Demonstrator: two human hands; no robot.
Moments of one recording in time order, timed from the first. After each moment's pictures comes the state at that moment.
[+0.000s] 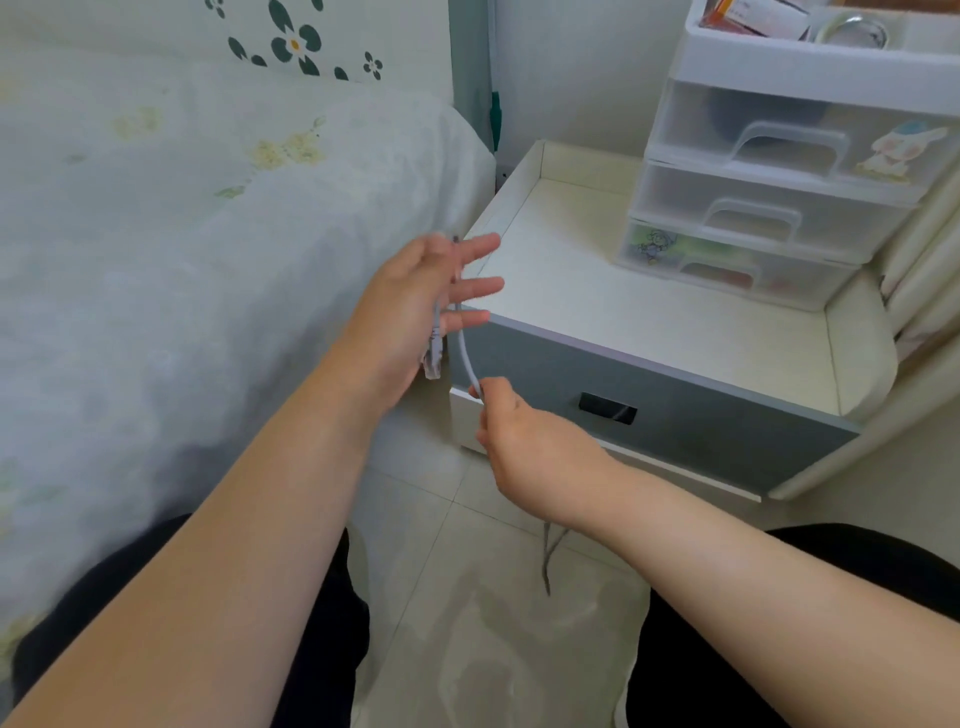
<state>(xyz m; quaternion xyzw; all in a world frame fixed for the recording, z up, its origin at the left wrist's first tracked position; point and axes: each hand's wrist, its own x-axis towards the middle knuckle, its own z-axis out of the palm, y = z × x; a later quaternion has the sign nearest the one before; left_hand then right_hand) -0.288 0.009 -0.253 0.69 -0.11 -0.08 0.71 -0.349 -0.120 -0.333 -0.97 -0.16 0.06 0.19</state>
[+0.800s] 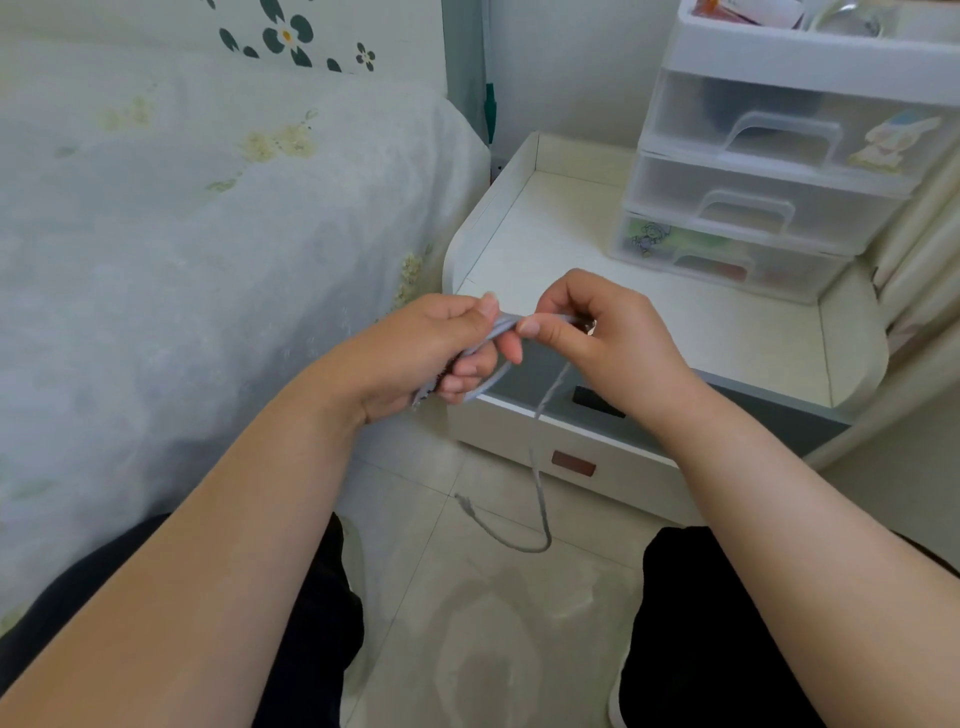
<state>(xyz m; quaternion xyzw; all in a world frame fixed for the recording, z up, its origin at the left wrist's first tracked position) -0.294 0.009 -0.266 0.71 -0.20 -0.29 0.61 -0.322 -0.176 -0.282 -0.88 -0.08 -0.12 0.45</state>
